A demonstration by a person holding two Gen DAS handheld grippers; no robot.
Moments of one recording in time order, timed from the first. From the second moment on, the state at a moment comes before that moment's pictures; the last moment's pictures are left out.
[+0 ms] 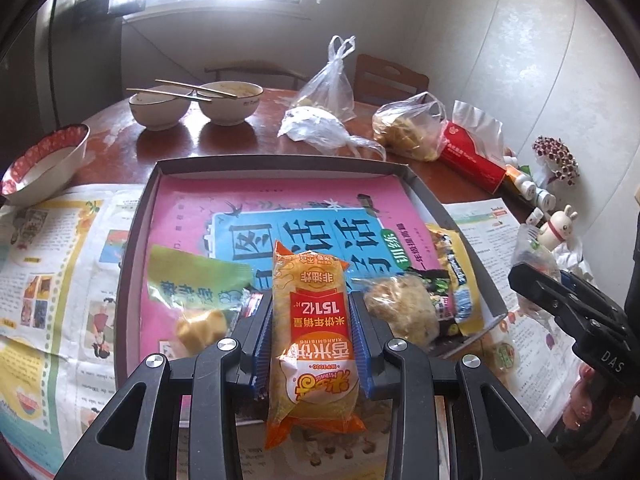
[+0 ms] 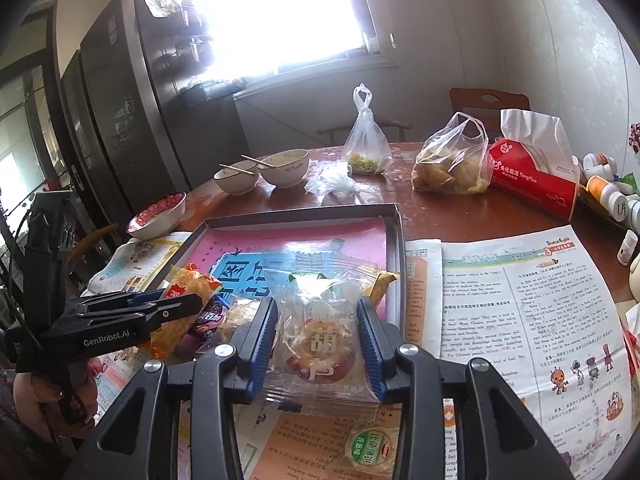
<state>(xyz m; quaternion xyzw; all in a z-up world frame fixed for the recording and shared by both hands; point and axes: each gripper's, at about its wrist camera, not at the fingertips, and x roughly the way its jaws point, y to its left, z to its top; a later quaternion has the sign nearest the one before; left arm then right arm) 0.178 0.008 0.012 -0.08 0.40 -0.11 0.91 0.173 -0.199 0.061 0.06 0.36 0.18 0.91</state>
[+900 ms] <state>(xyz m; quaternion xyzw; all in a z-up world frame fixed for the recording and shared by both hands) 0.195 0.040 -0.003 -0.09 0.40 -0.09 0.91 0.203 -0.179 0.039 0.05 0.38 0.16 0.91</state>
